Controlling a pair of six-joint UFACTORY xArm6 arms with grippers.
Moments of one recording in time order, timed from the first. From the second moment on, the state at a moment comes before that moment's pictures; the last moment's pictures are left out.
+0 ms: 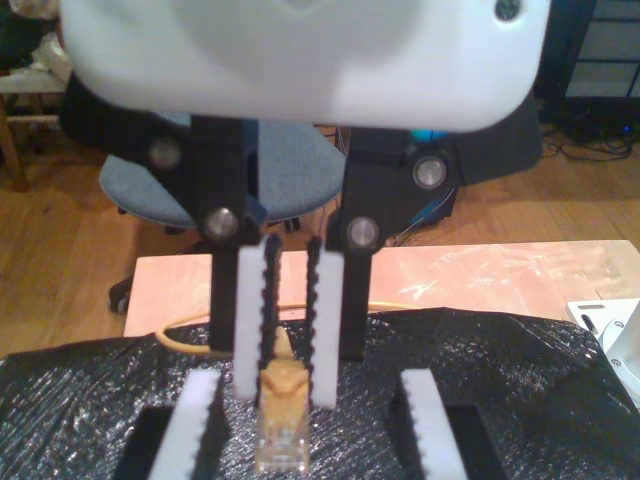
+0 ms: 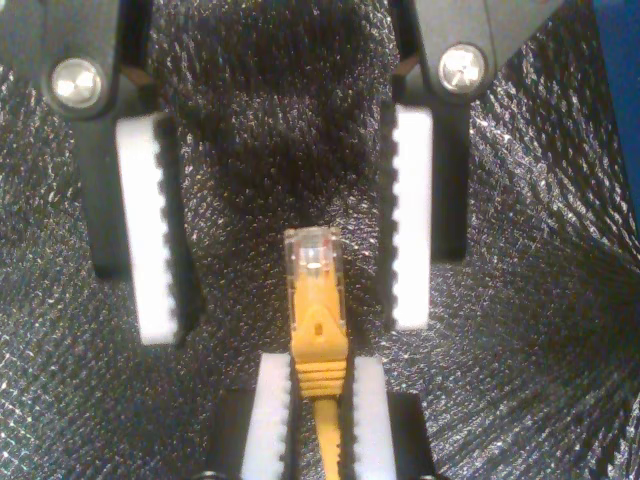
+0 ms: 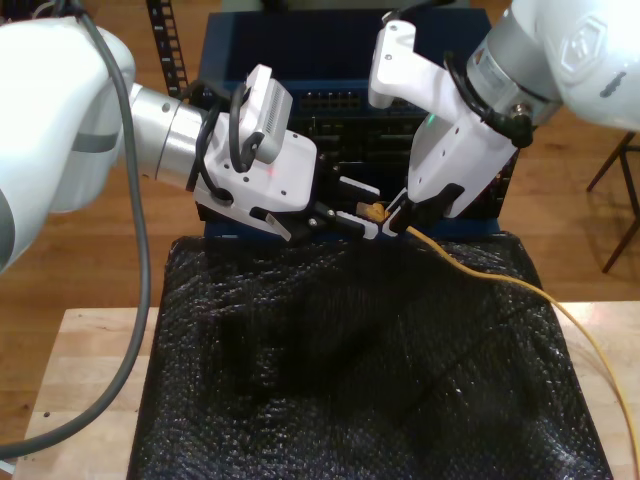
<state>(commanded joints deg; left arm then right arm) -1.3 -8.8 -56.6 -67.5 86.0 -249.1 18.8 -16.1 -63.3 23.0 69.1 -67.4</state>
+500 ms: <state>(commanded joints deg) -1.2 -8.8 -56.6 -67.4 85.6 -249.1 18.7 -16.1 -63.4 23.4 69.1 -67.4</state>
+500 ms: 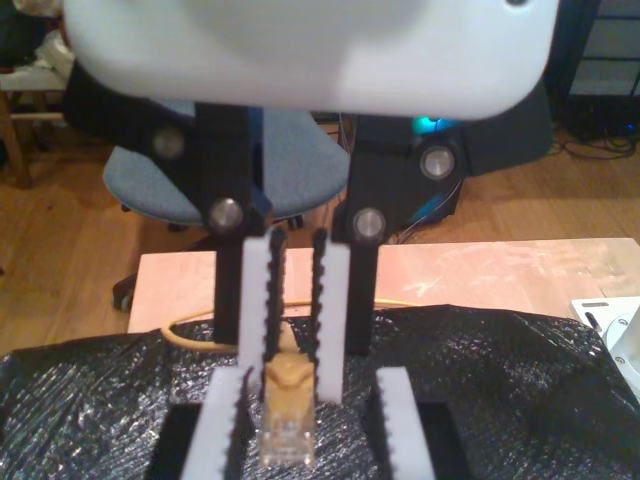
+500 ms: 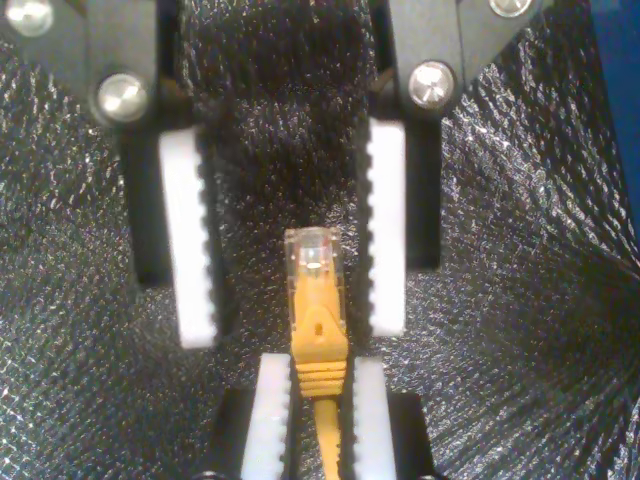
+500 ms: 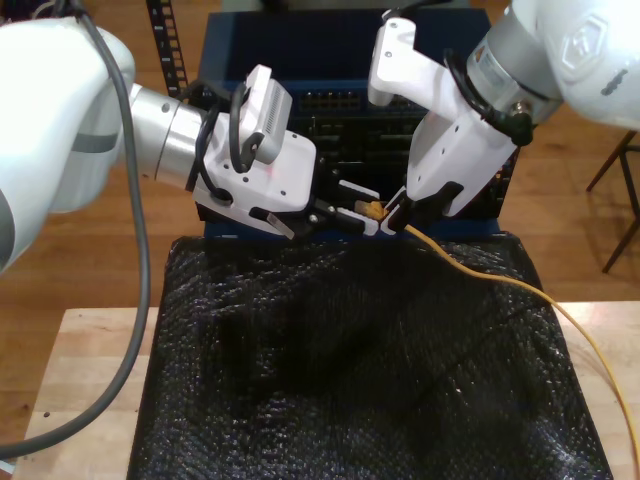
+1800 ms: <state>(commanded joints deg) -0.1 -8.8 -56.4 -67.5 85.9 -248.9 18.6 -16.2 -63.3 23.4 69.1 -67.4</state>
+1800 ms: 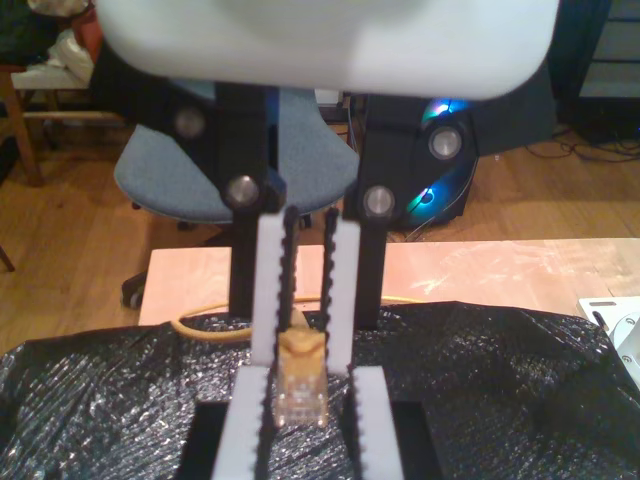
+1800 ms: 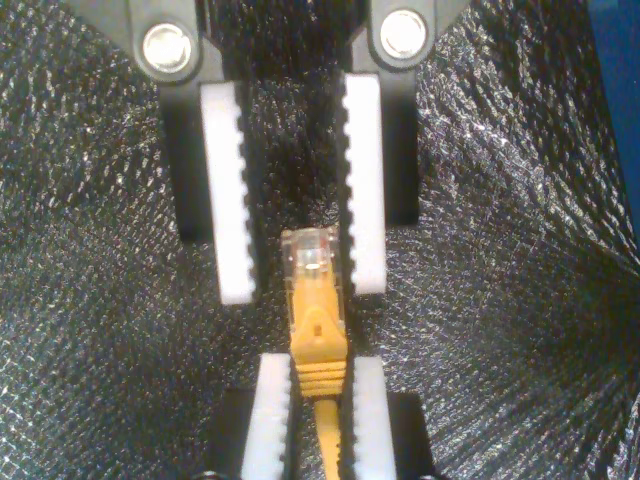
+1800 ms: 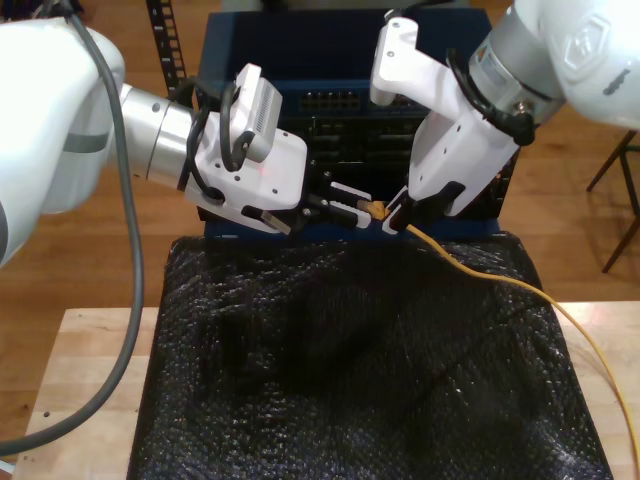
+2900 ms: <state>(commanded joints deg) 0.0 -8.8 -56.2 -67.5 86.1 -248.8 18.7 -16.1 -63.3 23.4 69.0 -67.3</state>
